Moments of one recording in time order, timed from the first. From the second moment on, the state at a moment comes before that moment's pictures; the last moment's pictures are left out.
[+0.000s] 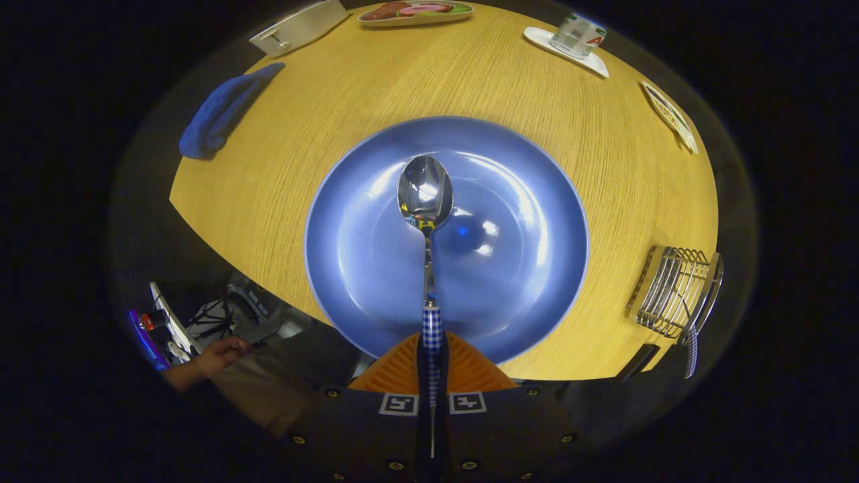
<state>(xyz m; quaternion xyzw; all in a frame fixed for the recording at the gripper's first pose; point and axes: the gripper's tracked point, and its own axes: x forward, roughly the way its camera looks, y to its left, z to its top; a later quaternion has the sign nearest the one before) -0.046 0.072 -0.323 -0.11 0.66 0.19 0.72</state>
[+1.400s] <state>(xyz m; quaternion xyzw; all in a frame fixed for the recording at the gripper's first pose) -0.064 -0.117 -0.230 -0.16 0.71 0.14 0.67</state>
